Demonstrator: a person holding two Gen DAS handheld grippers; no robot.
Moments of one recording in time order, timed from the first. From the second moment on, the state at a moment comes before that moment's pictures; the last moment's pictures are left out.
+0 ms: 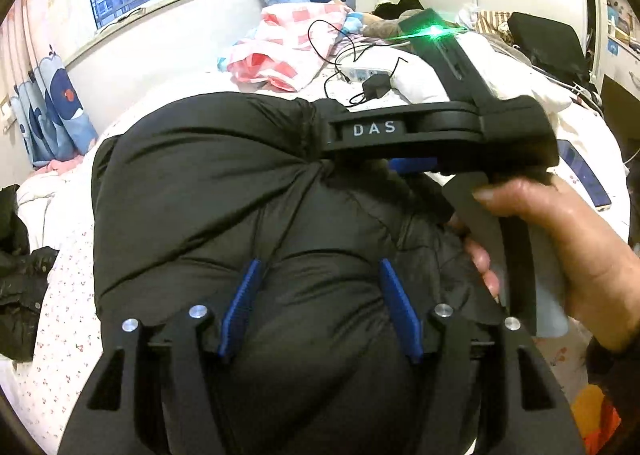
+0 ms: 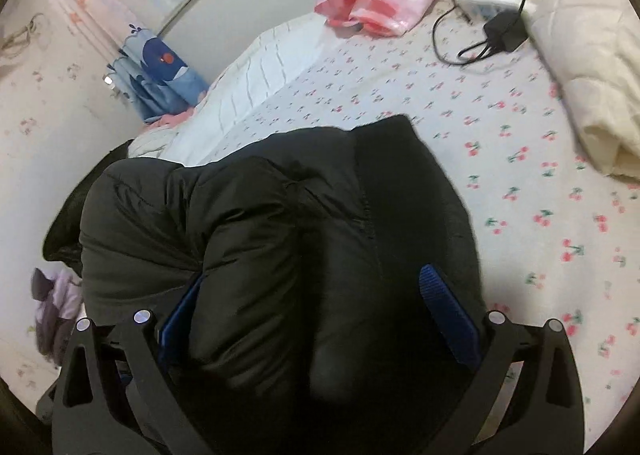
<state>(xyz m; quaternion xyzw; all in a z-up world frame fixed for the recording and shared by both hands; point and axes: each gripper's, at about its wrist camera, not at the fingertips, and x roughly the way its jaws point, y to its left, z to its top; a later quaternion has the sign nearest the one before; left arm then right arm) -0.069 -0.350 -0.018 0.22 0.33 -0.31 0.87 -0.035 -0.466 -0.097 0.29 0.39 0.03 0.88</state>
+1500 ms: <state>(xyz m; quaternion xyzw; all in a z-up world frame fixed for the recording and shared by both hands) -0.038 -0.279 -0.018 0.20 0.34 -0.17 0.91 -0.039 -0.469 -0.067 0.23 0.37 0.01 0.90</state>
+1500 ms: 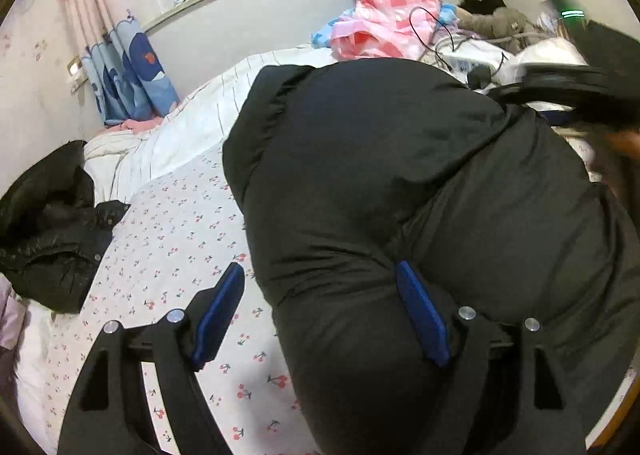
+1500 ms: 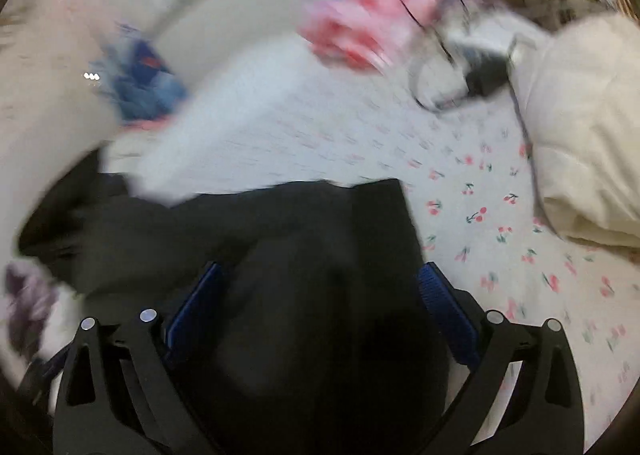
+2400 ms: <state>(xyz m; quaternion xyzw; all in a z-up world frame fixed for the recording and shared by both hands) -0.082 -0.295 -0.022 0.25 0.28 -0.14 0.91 -0.002 -0.468 -0.098 0.23 0.44 0.01 0.87</state>
